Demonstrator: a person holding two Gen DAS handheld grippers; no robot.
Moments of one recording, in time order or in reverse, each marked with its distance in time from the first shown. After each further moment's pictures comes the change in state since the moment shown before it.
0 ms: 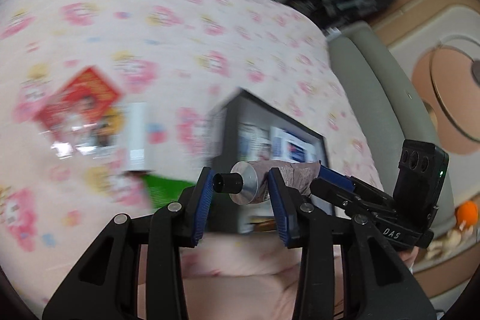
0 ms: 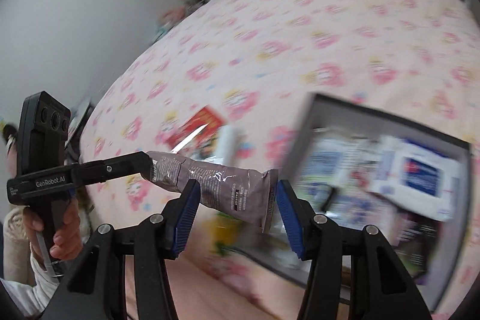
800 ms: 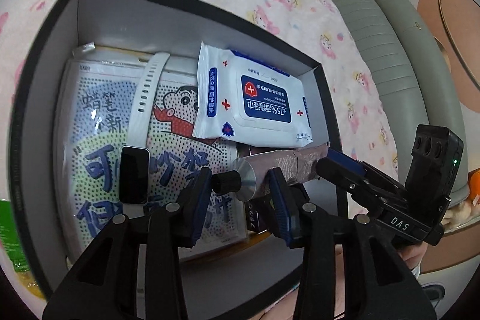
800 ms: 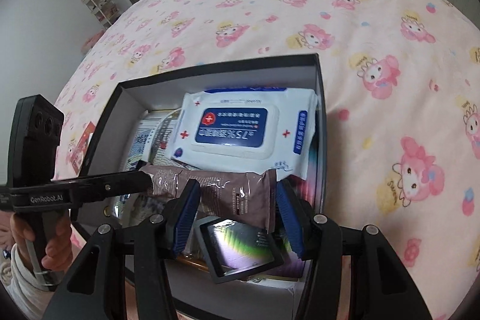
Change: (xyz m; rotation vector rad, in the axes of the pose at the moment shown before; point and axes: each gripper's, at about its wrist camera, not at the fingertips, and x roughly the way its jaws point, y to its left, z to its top) left arm 0.225 -0.075 -0.023 0.072 0.308 -0.026; right arm -0.007 -0.187 -0.058 0.247 0.039 -0.206
